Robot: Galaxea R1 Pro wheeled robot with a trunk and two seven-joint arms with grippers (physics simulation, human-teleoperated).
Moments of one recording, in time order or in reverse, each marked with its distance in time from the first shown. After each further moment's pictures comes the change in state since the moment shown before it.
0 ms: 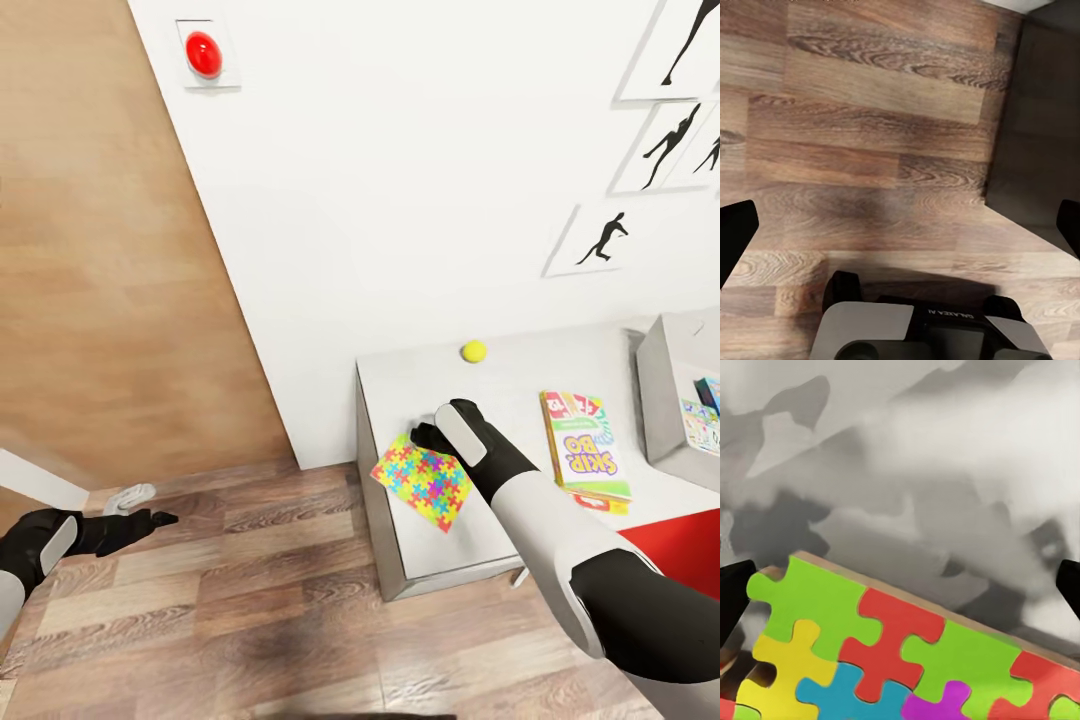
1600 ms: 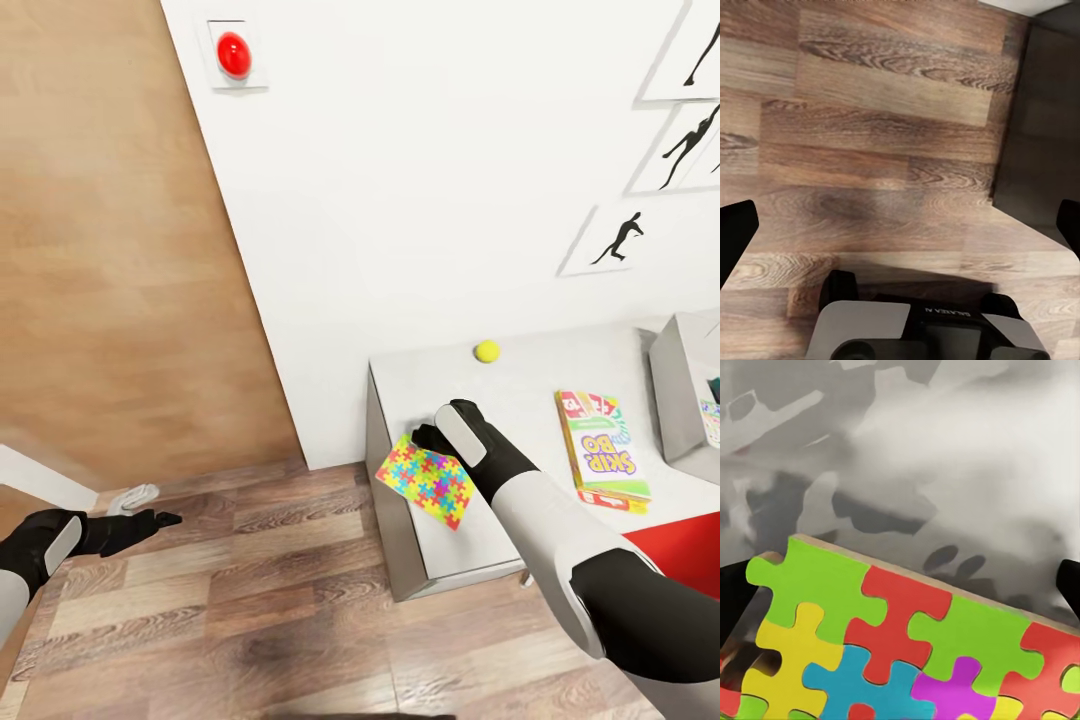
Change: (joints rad) left arm 0.001 -0.010 0.000 0.000 -0.001 0.000 0.000; right arm 0.000 -0.001 0.000 0.004 0.015 0.010 -0.001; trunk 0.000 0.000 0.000
